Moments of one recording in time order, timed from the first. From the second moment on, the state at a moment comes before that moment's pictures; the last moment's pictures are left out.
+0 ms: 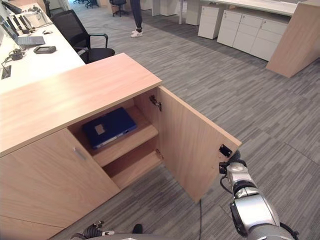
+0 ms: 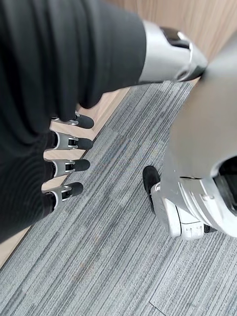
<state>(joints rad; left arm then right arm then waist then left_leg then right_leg) 0.07 0.28 -0.35 1.12 -0.01 -0.07 -0.01 -0.46 -0.47 0.20 1.15 0.31 -0.06 -0.15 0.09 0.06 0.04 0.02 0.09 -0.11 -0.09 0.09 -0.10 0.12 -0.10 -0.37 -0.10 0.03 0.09</state>
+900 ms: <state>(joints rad) 0.00 0.27 -0.21 1.12 0.03 -0.08 0.01 -0.17 -0.38 0.44 0.64 0.24 -0.04 0.04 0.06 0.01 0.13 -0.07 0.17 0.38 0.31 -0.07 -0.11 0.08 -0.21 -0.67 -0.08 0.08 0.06</state>
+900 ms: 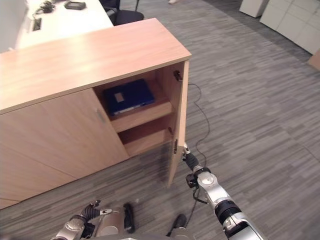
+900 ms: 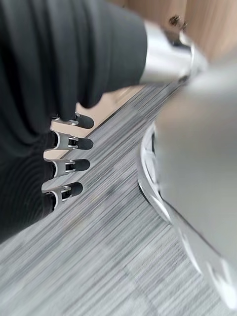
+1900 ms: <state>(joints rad) 0.04 0.42 -0.28 0.79 -0.16 -0.13 -0.04 -0.48 -0.58 0.06 1.23 0.49 0.00 -0.16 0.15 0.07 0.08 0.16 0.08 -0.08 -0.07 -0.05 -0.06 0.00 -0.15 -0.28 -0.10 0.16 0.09</state>
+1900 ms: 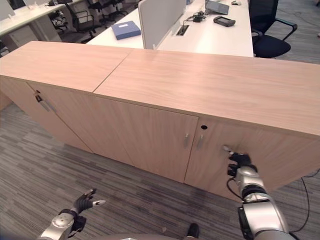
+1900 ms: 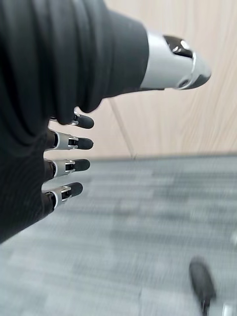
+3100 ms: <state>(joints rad) 0.10 0.29 -0.14 0.87 -0.19 -0.11 -0.02 0.14 -0.29 0.08 1.00 0.28 -0.05 -0.06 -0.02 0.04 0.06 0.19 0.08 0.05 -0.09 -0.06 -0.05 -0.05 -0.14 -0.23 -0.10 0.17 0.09</state>
